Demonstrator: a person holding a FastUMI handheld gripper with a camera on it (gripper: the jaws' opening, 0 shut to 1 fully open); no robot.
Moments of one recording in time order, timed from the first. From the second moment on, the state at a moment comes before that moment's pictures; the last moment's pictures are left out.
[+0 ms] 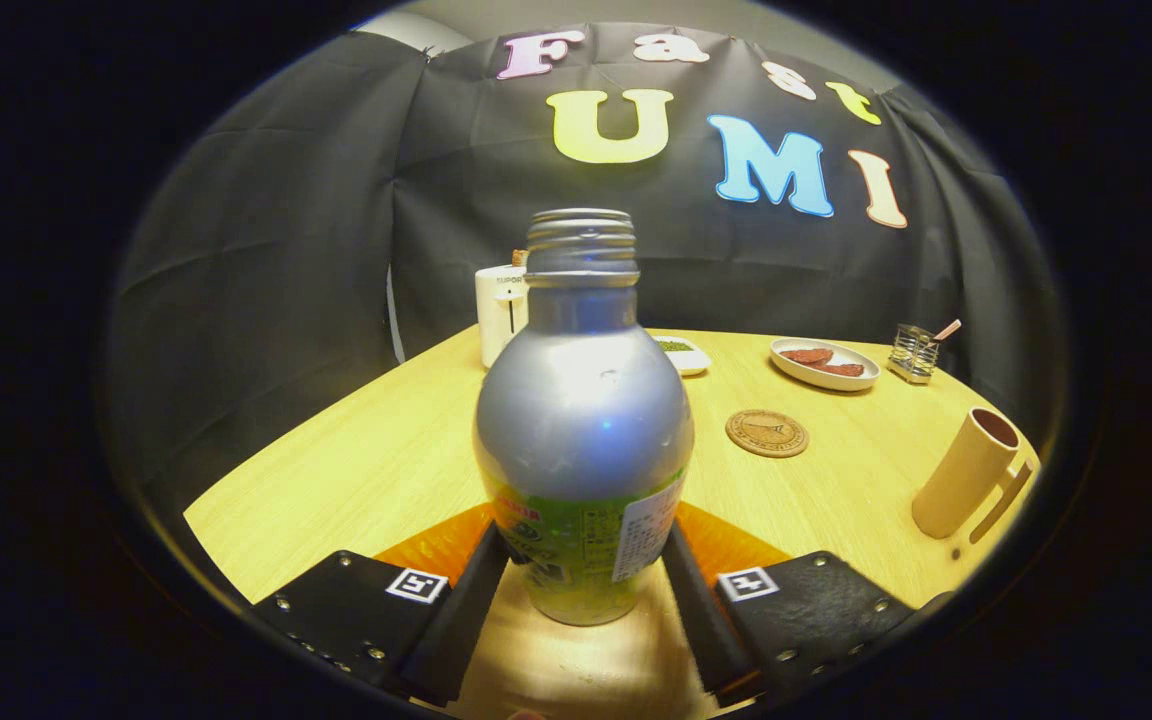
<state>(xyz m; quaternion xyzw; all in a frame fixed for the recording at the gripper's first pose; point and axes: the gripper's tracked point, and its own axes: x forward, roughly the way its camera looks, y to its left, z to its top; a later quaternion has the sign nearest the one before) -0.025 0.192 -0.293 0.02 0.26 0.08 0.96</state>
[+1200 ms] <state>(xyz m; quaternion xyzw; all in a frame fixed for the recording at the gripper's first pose) 0.006 0.101 -0.211 0.21 0.27 0.02 0.94</state>
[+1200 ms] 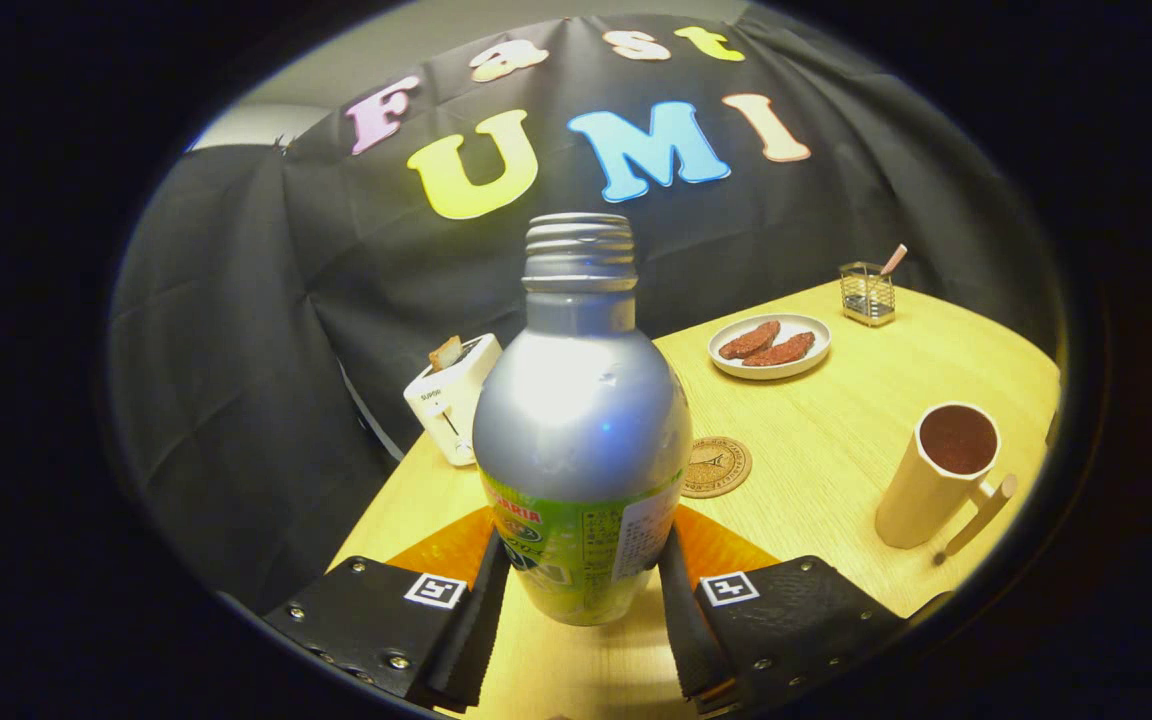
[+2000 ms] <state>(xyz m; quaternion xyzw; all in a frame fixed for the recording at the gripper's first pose) 0.002 0.039 -0.215 0.37 0.24 -0.04 0.90</state>
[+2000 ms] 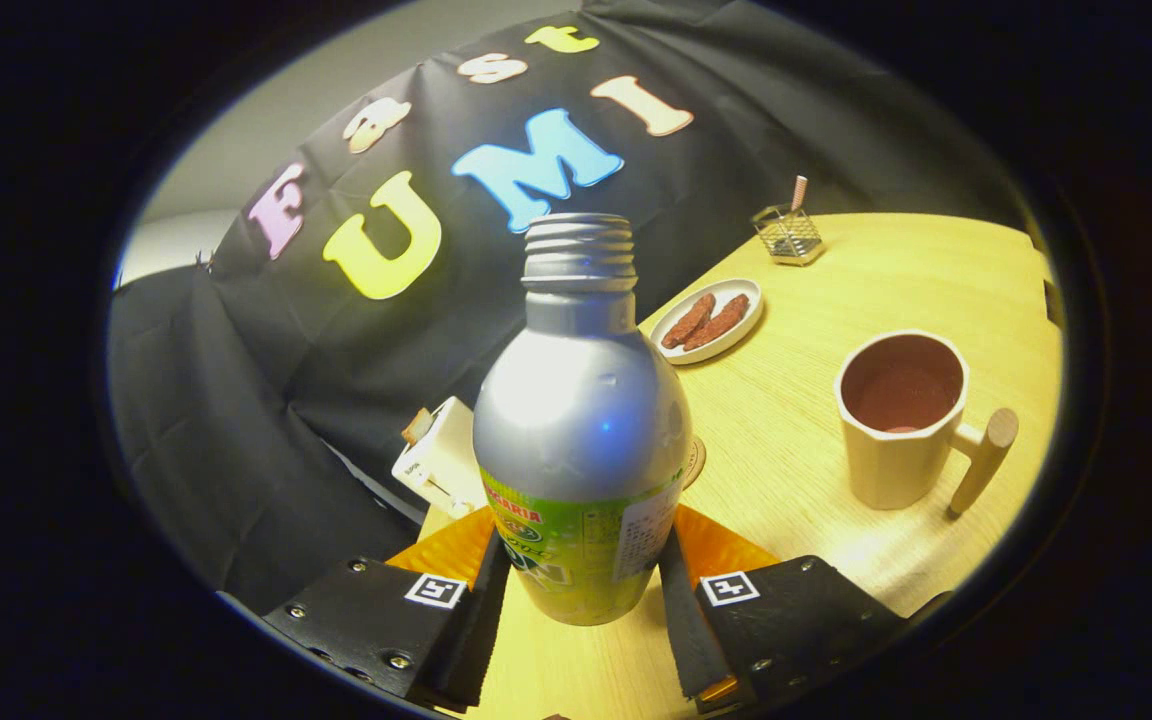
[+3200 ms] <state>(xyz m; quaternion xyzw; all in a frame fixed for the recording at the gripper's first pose) -0.007 0.019 -0.240 0.62 0.23 -0.09 0.74</state>
